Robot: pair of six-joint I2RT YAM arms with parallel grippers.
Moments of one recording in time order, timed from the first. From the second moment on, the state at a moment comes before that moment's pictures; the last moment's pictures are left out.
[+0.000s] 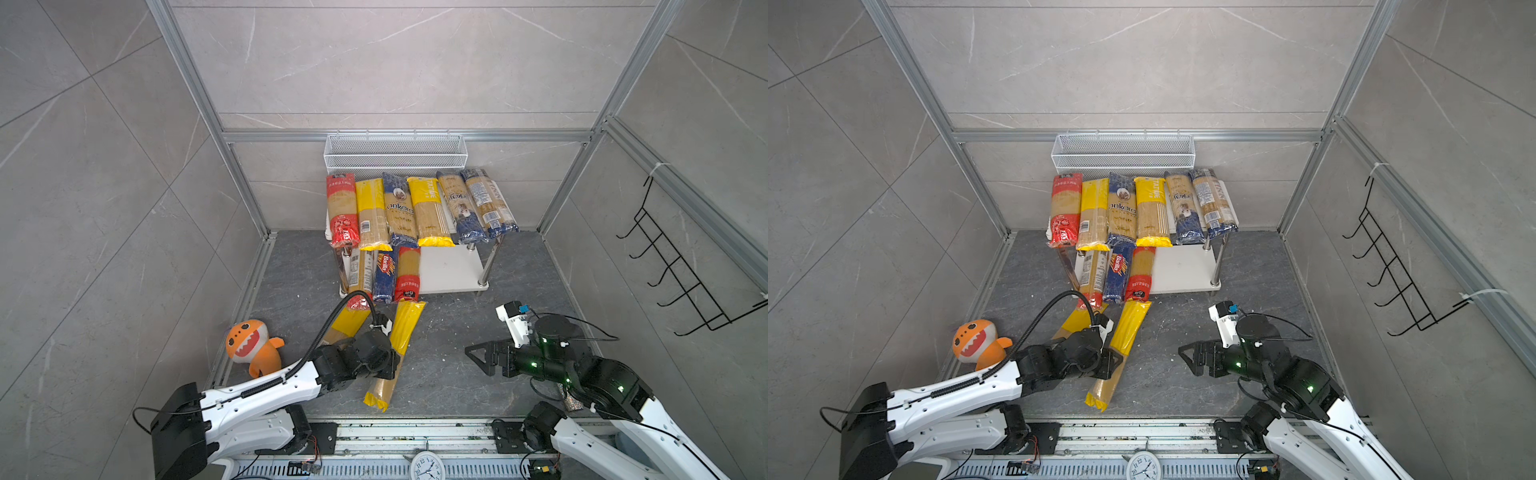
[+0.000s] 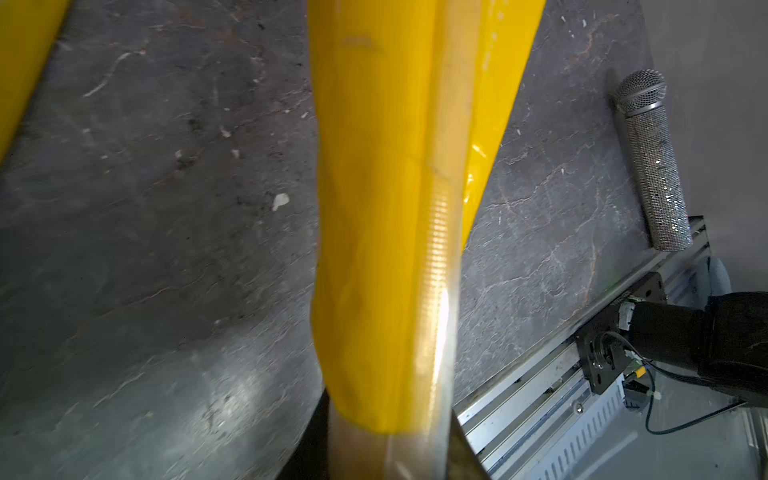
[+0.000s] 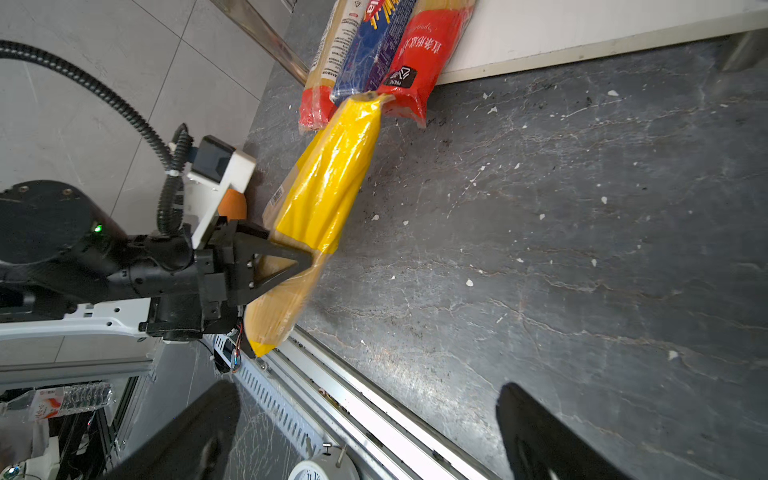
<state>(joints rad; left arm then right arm) -1.06 1.11 0.68 -0.40 -0.05 -0.78 0.66 0.59 0.88 -0.93 -0.22 0.58</state>
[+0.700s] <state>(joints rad) -0.84 1.43 0.87 0.02 0.17 -0.84 0.66 0.50 0.94 -1.05 -0.11 0.58</state>
